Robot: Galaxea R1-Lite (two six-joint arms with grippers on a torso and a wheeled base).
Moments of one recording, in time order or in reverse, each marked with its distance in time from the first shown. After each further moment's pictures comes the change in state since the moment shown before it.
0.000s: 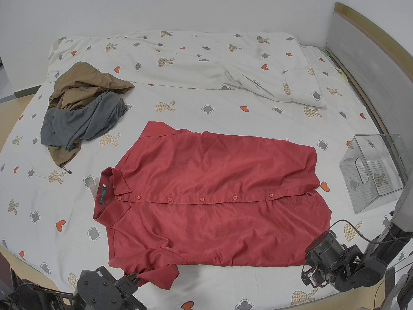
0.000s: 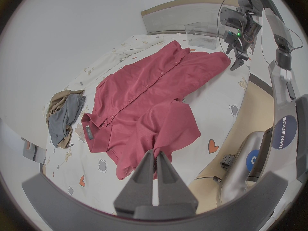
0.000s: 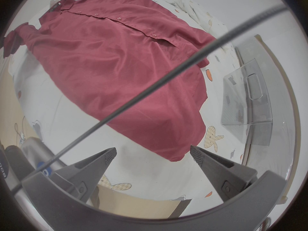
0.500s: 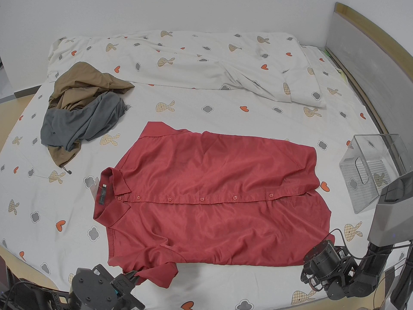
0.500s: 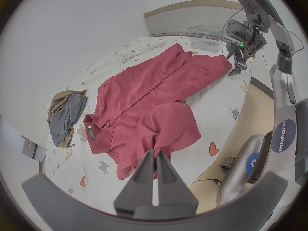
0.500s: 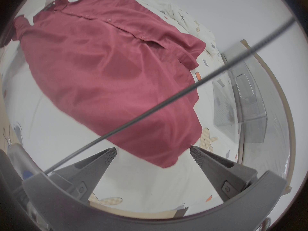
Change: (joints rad) left arm 0.008 -0.027 0.000 0.001 0.000 0.000; right arm 0.004 0.171 0.137 -0.407 -0.136 -0.024
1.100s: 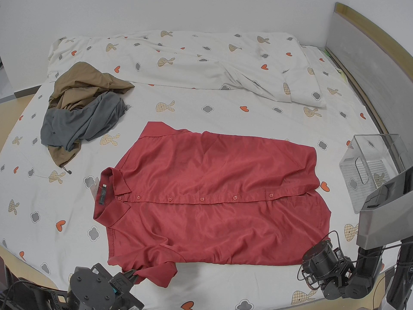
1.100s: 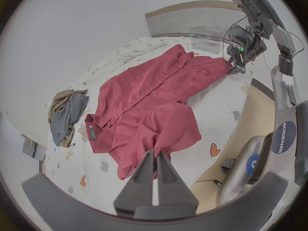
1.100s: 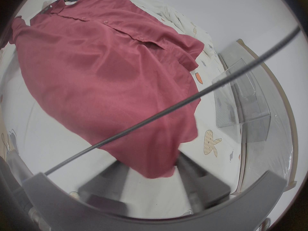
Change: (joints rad) left arm 0.008 -0.009 0.000 0.001 0.000 -0.002; right arm -0.019 0.094 0.039 -0.186 -0.008 -0.017
